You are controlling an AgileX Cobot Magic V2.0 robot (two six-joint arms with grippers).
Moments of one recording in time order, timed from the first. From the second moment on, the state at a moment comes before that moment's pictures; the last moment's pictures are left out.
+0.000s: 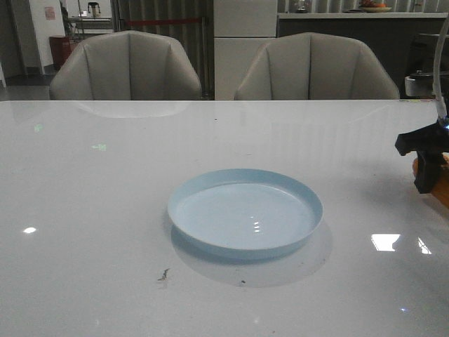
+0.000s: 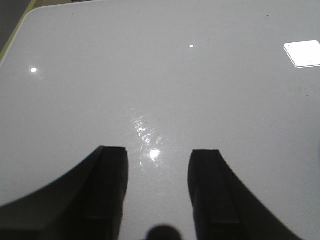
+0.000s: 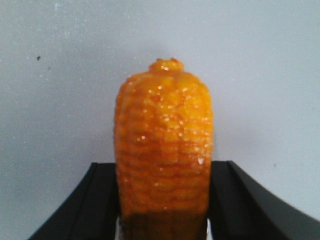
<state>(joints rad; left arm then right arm) -0.07 0.97 -0.67 -0.03 0.26 0.17 -0.03 1.90 -1.17 -0.12 0.48 0.09</state>
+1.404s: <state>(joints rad) -0.07 0.97 -0.67 -0.03 0.26 0.17 0.59 2.07 -1.49 -0.06 0.71 -0.02</state>
